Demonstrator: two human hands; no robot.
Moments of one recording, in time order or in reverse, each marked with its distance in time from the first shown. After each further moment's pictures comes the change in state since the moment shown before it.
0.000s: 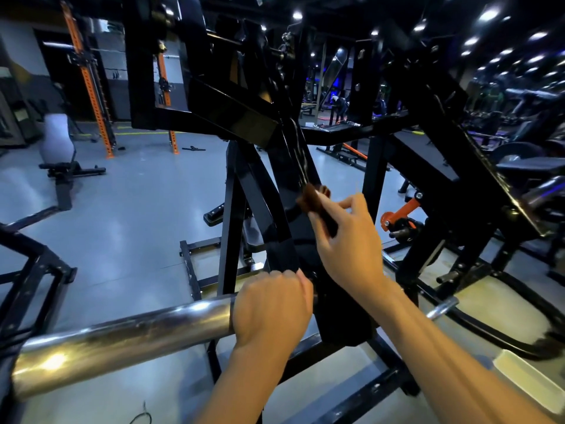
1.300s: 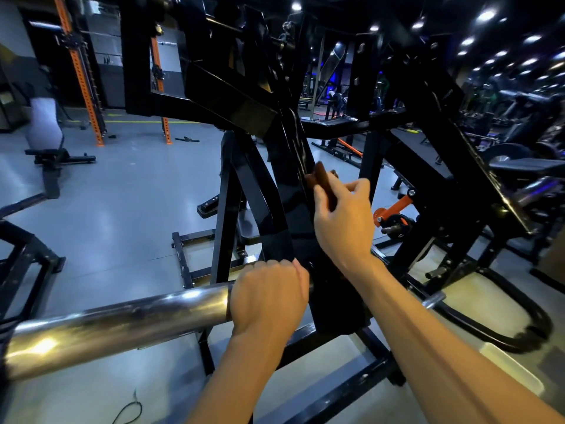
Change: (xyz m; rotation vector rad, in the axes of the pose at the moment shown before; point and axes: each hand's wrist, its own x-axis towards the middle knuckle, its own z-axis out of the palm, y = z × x) left_hand 0.000 0.000 0.015 0.059 0.104 -0.026; right_hand 0.020 -0.001 0.010 0.053 0.073 0.167
